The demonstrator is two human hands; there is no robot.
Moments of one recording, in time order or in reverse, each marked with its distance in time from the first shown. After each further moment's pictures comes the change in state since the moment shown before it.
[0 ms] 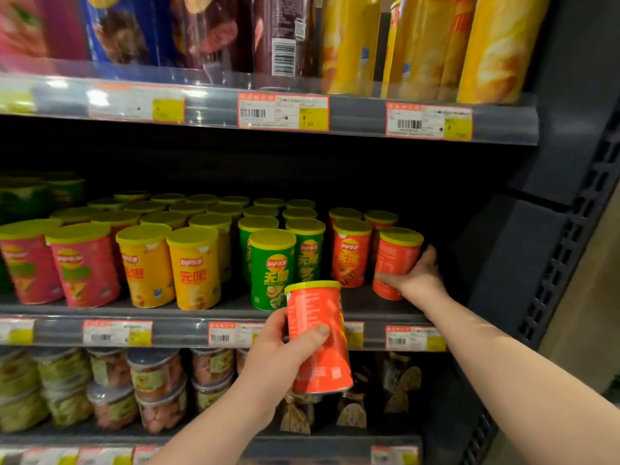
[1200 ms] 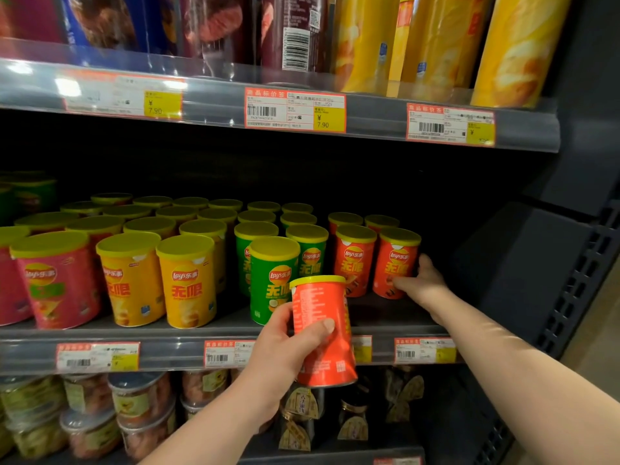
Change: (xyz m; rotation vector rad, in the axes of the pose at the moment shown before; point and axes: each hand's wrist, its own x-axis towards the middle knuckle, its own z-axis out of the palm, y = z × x) left_hand 0.044 -0.002 -0.014 -0.034 -0.152 -0.009; right_hand 0.020 0.004 0.006 0.065 -0.077 0.027
